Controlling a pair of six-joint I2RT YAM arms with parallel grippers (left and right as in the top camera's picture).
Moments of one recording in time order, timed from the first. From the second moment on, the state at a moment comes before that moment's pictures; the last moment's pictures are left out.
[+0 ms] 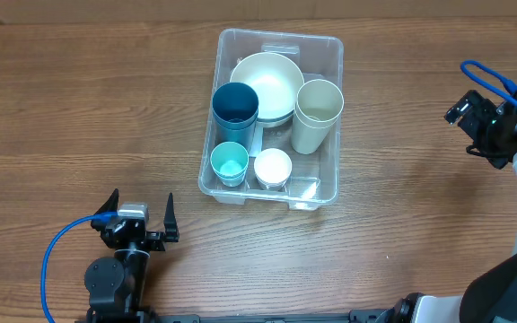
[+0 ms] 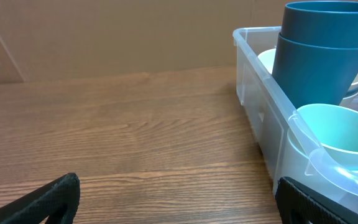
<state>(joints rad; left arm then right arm) 0.04 0.03 0.06 -0.19 0.09 0.06 -0.40 1.56 1.33 -0.84 -0.15 0.38</state>
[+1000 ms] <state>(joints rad) 0.04 0.03 0.06 -0.19 0.09 0.06 -0.06 0.50 0.73 -0.64 -0.04 0.33</state>
